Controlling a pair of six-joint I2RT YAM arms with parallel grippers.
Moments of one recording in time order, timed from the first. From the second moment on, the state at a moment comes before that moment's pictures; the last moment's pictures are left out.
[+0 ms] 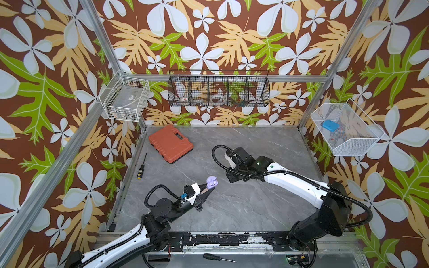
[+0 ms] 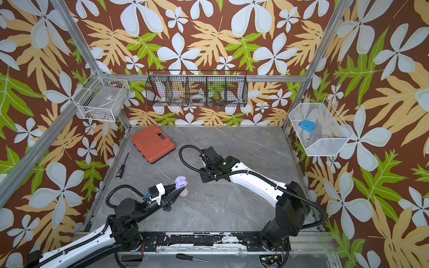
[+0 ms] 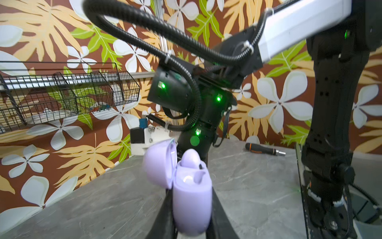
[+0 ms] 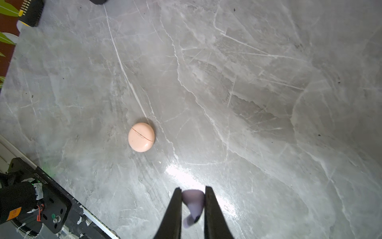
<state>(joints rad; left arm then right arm) -0.92 0.48 0.23 0.47 0.04 0.04 0.80 1.56 1.28 -0.72 -0.03 0.41</state>
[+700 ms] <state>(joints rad) -1.00 0.73 0.03 0.76 -0.21 -0.31 0.80 1.43 1.31 -0.74 -0.02 0.38</state>
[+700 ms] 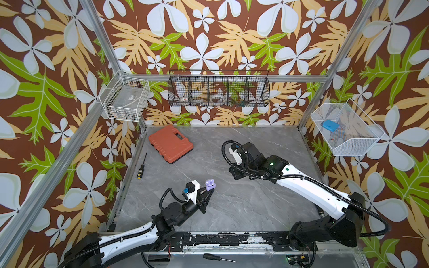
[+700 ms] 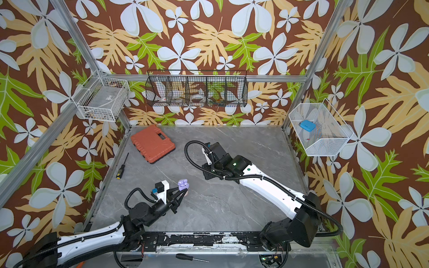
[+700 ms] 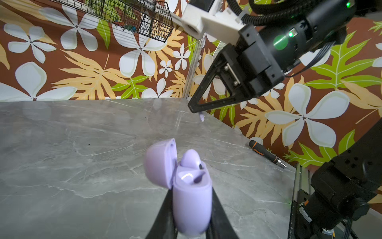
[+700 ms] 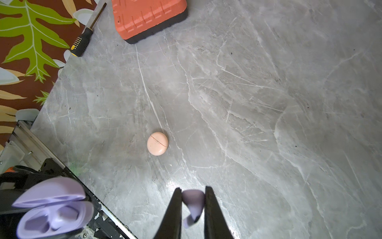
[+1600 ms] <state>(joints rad) -1.00 0.99 0.05 1.03 -0.13 -0.33 0.98 1.39 1.32 -0.63 -0.03 0.36</state>
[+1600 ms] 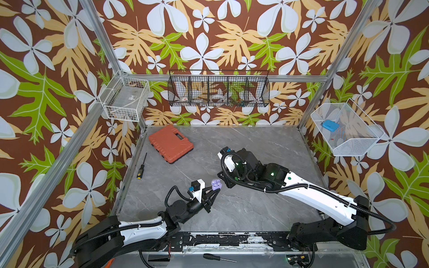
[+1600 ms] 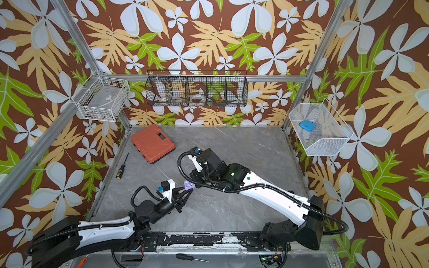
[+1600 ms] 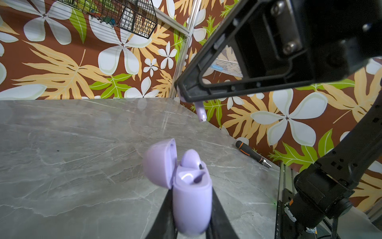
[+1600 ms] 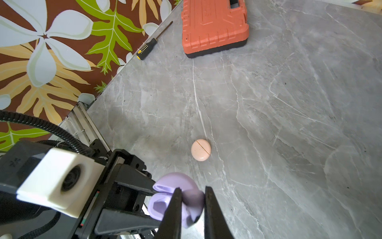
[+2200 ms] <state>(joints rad) -1.00 0.98 0.05 1.05 -0.12 -0.35 1.04 1.39 1.28 -0.56 -0.03 0.37</state>
